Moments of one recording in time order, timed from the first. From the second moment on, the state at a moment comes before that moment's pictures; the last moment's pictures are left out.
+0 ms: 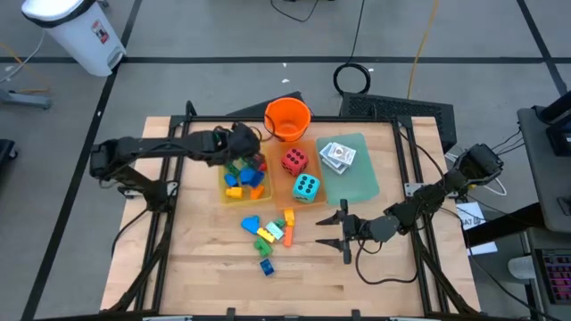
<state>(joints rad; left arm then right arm) 0.23 1.45 1.15 -0.77 -0.54 -0.55 0.55 1.42 0.50 0.75 0.52 0.22</state>
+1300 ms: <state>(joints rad) 0.31 1.33 0.90 -0.35 -0.02 -0.38 0.54 1.42 0.50 0.74 0.52 0.22</state>
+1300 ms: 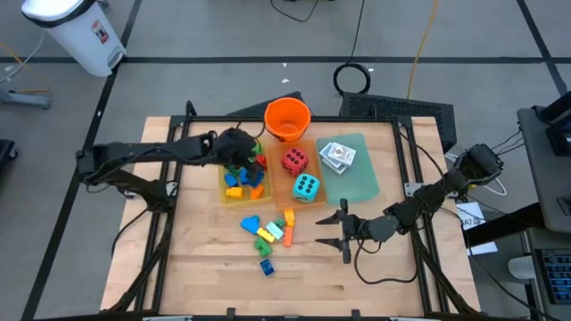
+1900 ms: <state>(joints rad) -0.30 1.27 0.91 -0.43 -0.06 -0.33 0.54 1.42 0.50 0.73 0.52 0.22</state>
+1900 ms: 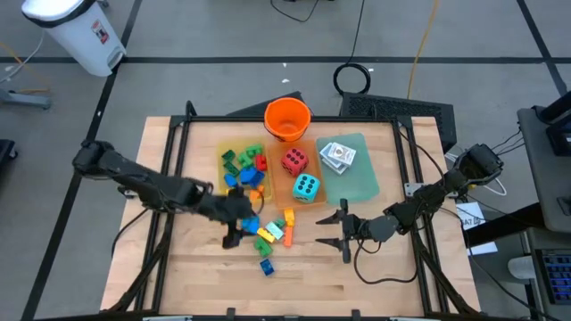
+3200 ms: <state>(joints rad) -0.42 1.69 0.91 -0.45 -0.39 -0.27 0.54 1.42 0.50 0.73 0.52 0.22</state>
